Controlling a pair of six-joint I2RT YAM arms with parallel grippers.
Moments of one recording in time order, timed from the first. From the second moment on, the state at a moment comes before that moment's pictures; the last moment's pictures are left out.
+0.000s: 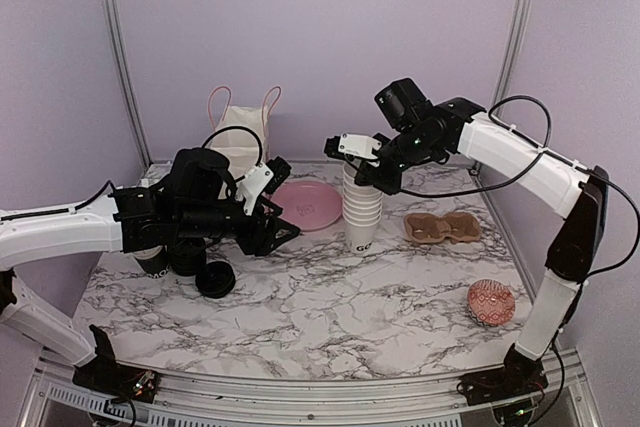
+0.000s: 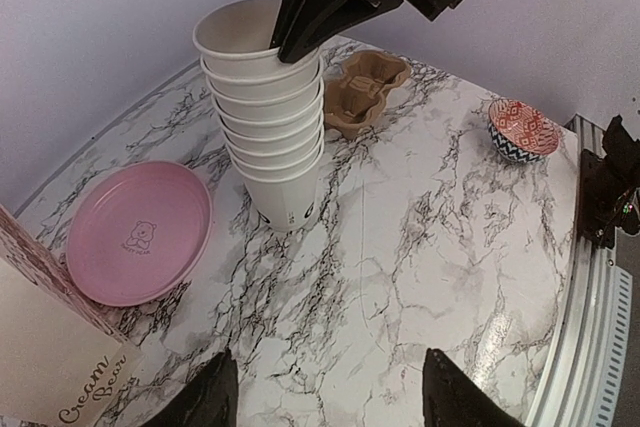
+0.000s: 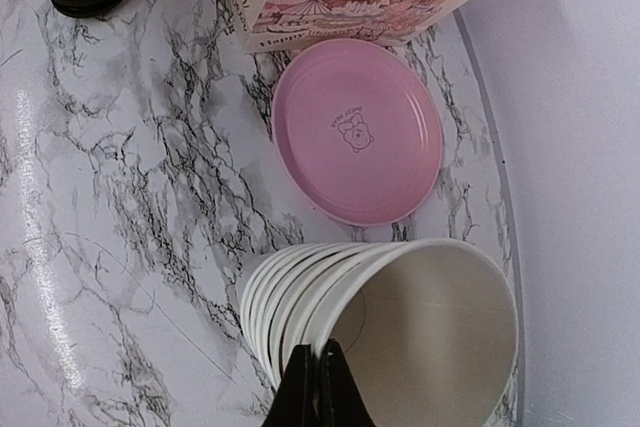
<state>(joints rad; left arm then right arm) -0.94 1.34 1.03 -0.17 0.09 0.00 0.68 1.78 1.80 -0.93 -0.12 -0.74</state>
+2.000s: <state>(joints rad) -0.79 1.26 1.03 -0.19 -0.18 0.02 0.98 1.51 1.13 -0.61 -0.34 -0.85</state>
